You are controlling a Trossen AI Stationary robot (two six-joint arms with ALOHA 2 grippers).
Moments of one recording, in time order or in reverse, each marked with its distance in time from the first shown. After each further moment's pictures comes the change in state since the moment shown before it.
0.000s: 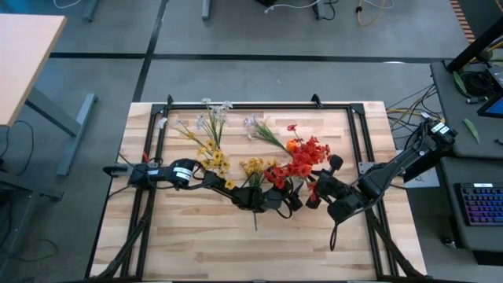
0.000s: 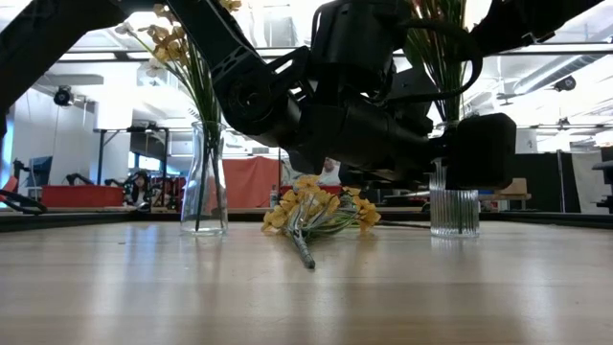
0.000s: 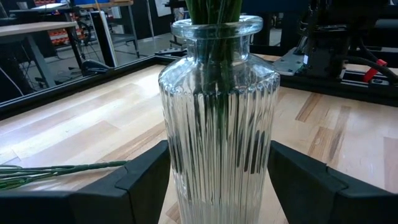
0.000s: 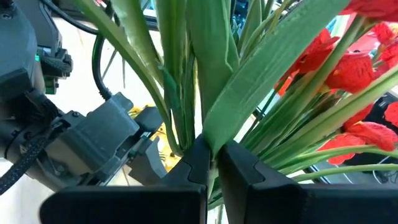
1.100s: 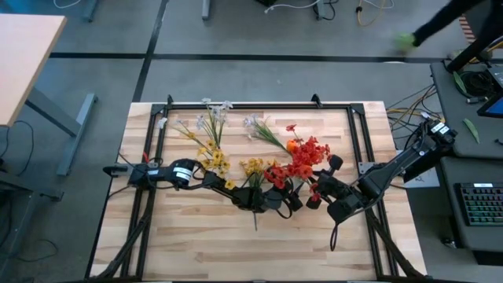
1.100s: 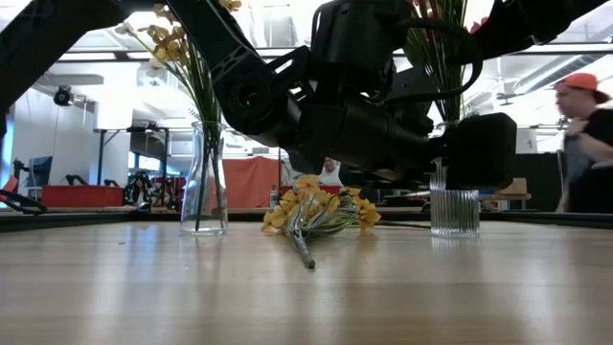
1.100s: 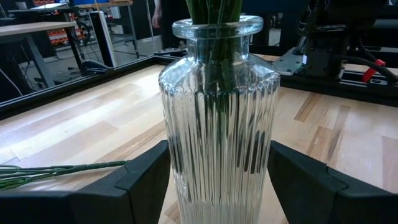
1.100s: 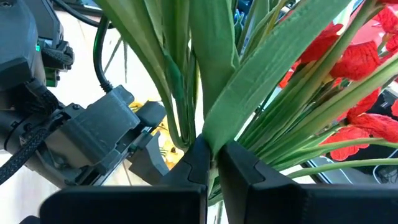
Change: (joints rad) left arm -0.001 0.000 0.000 0.000 0.000 0.000; right arm 0.000 -0.001 -0.003 -0.014 -0.016 0.000
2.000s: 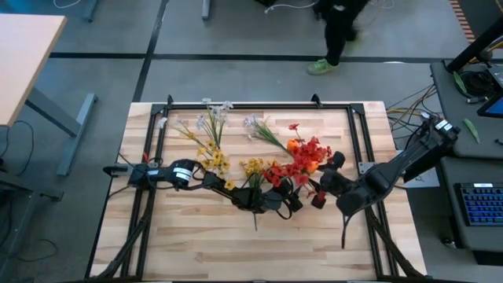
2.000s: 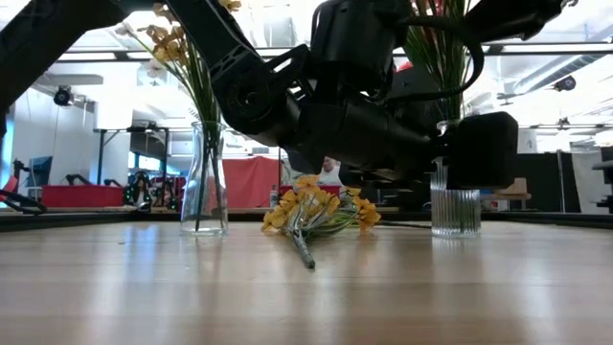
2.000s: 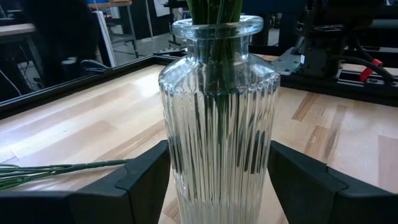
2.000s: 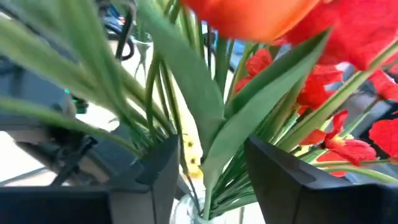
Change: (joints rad) left arm -0.005 0.000 0.000 0.000 0.000 0.000; right arm 0.002 -0.112 0.016 0.022 -0.076 -0.014
